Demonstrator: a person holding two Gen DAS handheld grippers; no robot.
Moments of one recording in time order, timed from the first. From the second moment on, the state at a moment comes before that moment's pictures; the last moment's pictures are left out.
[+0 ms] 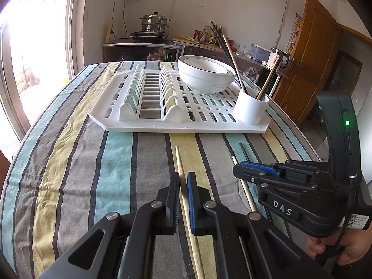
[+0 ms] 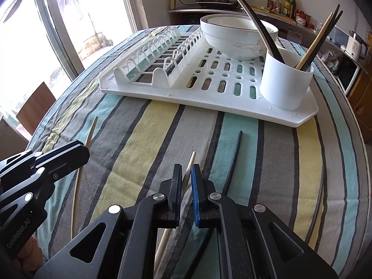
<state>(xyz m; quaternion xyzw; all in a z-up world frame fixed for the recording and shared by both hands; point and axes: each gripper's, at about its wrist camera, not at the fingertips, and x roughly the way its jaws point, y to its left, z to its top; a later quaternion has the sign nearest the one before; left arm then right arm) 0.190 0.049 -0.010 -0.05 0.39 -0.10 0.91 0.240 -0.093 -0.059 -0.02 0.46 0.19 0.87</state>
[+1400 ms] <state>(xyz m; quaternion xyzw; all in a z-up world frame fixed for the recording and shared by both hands) 0.233 0.033 -0.045 -0.02 0.47 -0.09 0.88 0.206 -0.132 0.016 0.03 0.34 0.23 0.91</state>
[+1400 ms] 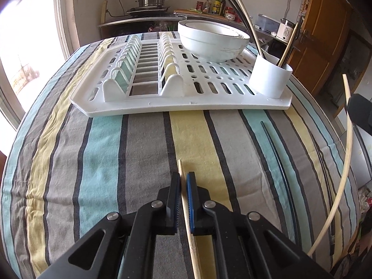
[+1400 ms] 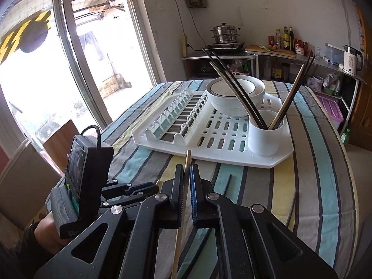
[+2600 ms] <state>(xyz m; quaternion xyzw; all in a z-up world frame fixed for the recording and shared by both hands) 0.157 0.041 0.107 -0.04 0.30 -0.14 0.94 0.180 -0.155 0.058 0.05 0.27 0.23 0.93</state>
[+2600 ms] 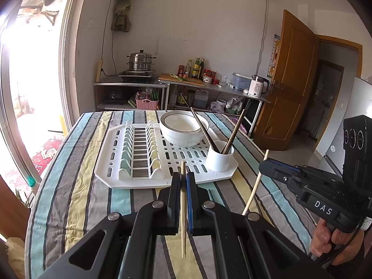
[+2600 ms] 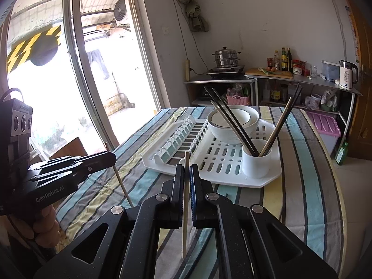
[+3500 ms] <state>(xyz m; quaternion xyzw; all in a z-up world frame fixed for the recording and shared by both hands) 0.266 -0.049 0.163 -0.03 0.28 -0.22 0.94 0.253 -0.238 0.098 0.07 0.24 0.15 0.96</state>
